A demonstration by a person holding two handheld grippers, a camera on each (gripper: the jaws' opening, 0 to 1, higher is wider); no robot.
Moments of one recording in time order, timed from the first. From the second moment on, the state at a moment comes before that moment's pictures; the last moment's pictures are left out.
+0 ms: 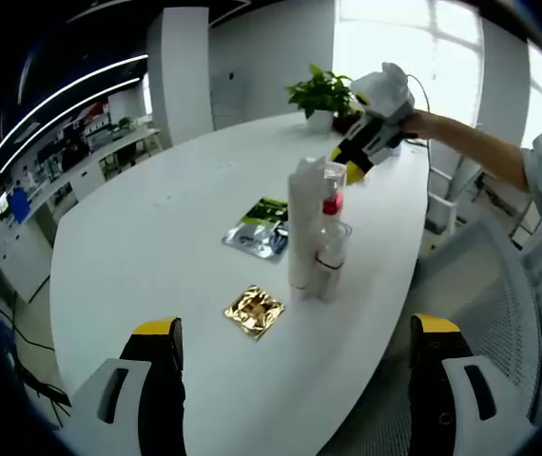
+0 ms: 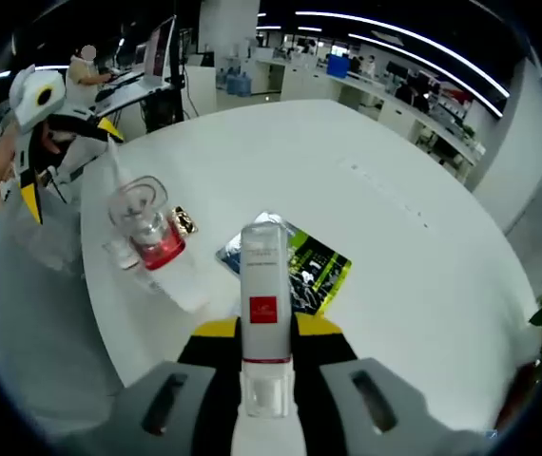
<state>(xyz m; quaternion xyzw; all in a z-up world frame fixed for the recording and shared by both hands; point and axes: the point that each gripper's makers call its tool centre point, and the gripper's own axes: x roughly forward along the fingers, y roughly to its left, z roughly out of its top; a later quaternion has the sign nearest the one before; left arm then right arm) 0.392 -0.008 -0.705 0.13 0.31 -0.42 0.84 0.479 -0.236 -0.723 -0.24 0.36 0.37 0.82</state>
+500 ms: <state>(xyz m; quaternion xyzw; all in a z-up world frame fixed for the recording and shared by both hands) 0.386 -0.016 -0.704 0.14 0.31 -0.43 0.84 0.435 -0.239 -0.721 -0.24 0.36 0.37 0.82</state>
